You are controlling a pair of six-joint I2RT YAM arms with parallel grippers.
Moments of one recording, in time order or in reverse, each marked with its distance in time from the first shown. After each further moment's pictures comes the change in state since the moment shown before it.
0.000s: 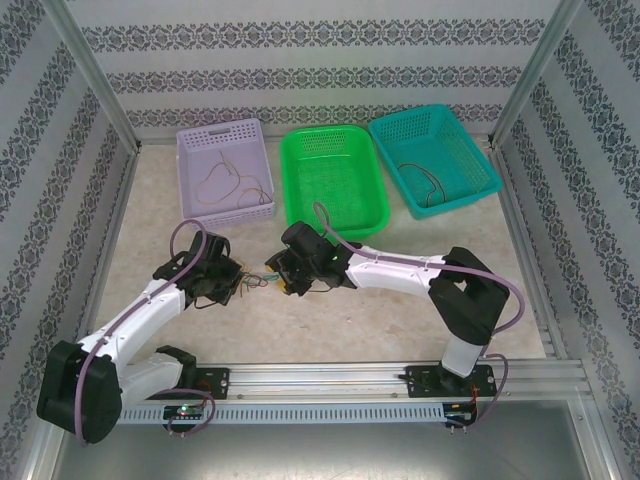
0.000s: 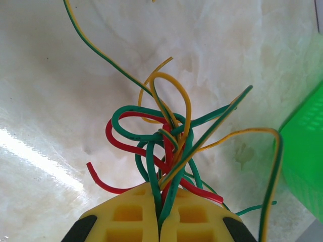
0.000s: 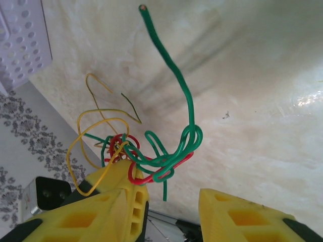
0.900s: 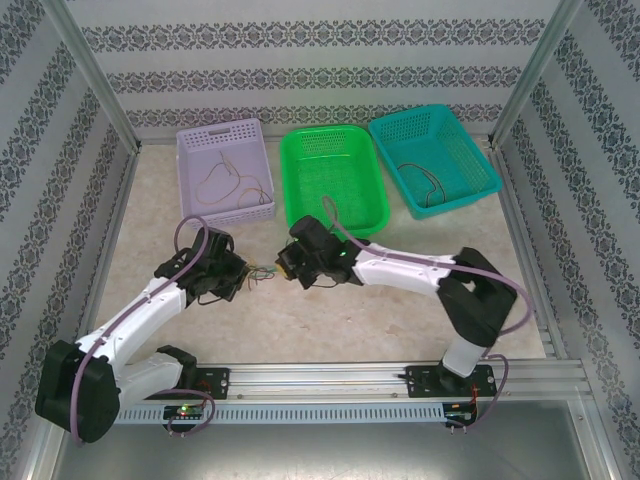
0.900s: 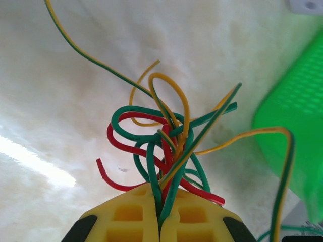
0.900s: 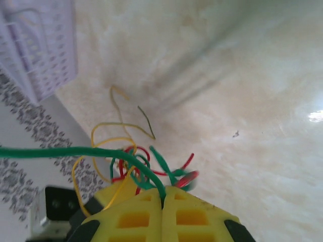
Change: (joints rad) left arm -0.033 0.007 0.056 0.013 0.021 0.003; right arm -0.059 -0.081 -0.036 -0.003 0.019 -0.080
